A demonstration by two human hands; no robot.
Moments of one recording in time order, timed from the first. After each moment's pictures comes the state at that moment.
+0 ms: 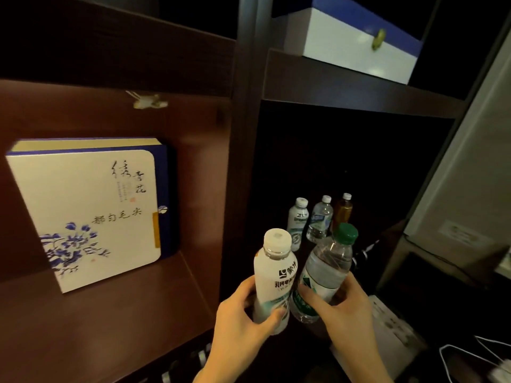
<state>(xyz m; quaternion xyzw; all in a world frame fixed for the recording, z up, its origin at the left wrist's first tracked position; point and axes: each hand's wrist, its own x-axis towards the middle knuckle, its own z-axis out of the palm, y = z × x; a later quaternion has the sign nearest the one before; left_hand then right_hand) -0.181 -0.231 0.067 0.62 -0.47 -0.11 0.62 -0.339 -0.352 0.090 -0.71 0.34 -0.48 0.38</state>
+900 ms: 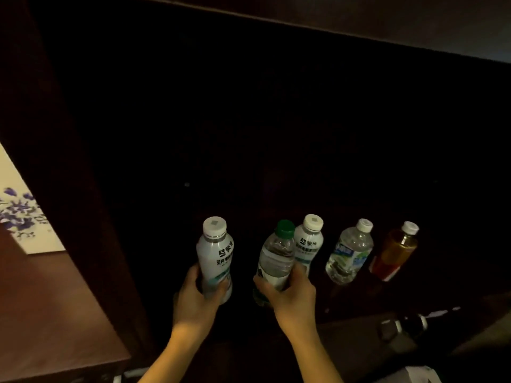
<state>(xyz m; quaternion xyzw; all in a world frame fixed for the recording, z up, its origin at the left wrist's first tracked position) -0.113 -0.436 -0.021 0.79 -0.10 -0.02 0.61 -0.215 -0.600 0.013 -0.77 0.22 -0.32 0.51</state>
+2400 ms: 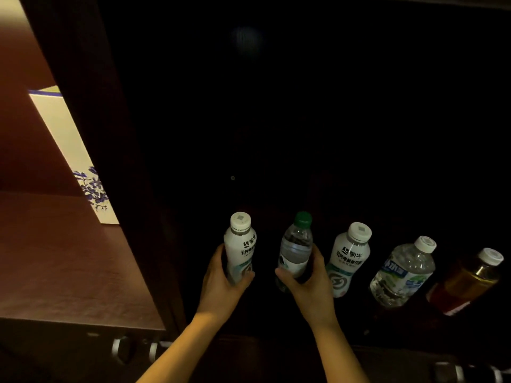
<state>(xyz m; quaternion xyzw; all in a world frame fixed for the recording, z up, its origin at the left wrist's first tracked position) -0.102 -0.427 -0.020 0.82 -0.11 0.02 0.57 -0.170 -0.620 -0.010 -0.78 0.14 -0.23 0.56</state>
